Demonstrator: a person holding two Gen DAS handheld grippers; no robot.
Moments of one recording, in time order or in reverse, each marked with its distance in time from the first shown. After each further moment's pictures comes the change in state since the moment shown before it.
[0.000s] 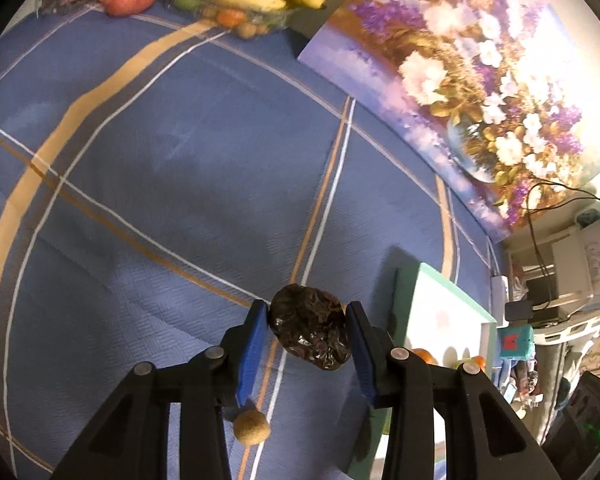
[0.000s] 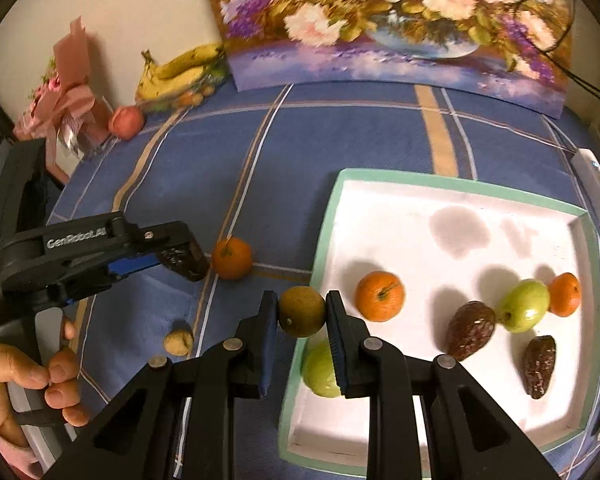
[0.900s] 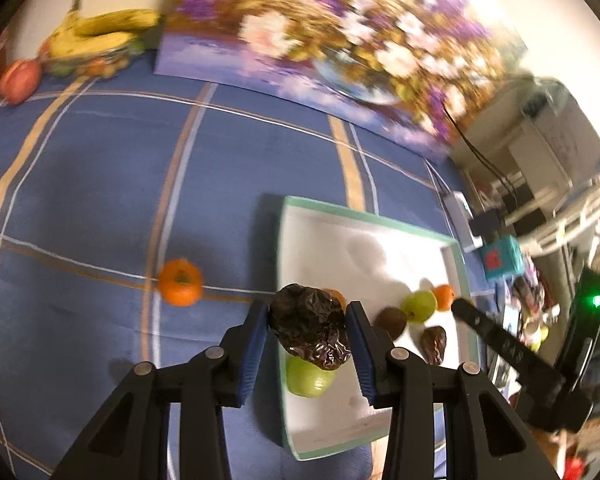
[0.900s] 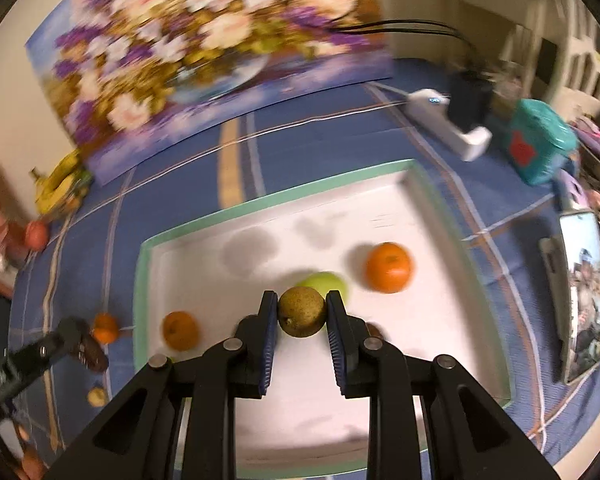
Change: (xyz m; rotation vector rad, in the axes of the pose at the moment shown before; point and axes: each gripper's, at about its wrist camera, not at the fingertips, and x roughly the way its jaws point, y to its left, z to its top) left arm 0.011 -0.116 -0.066 0.353 0.032 -0.027; right arm -0.045 -0.134 -0.018 0.373 -0.118 -0.224
